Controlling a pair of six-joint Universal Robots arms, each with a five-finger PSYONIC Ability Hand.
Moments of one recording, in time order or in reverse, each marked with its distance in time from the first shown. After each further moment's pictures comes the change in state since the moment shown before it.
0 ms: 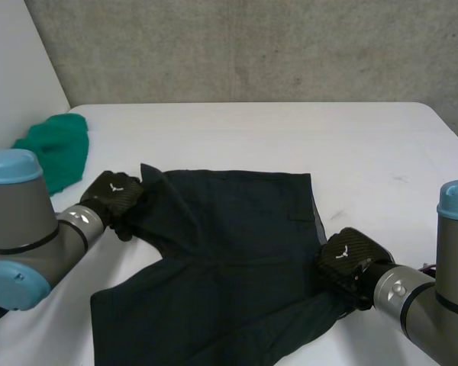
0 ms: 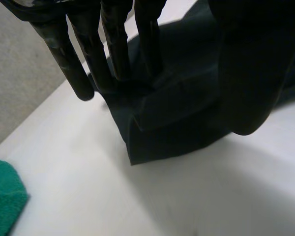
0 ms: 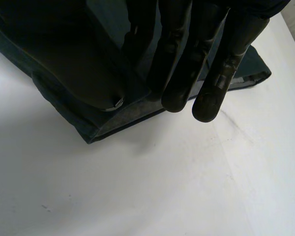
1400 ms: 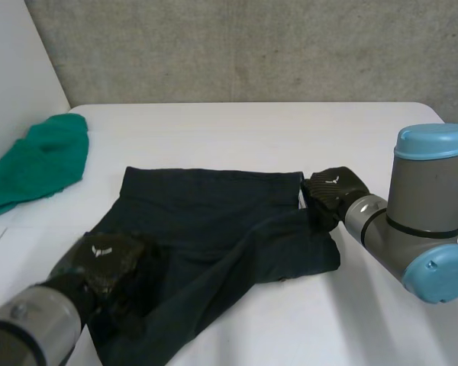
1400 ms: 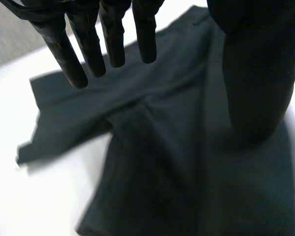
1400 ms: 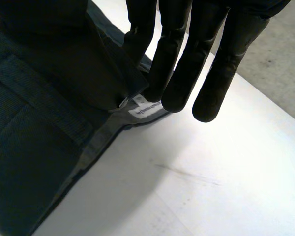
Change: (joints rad) left arm -0.370 0.509 -0.190 -0.520 -0.351 -0.496; right arm 0.012 0.305 -0.426 -0.106 0.052 0.470; left_hand -0.131 -0.135 -0.134 -0.144 -0.150; right_hand 0.000 0.000 0.000 0.000 0.006
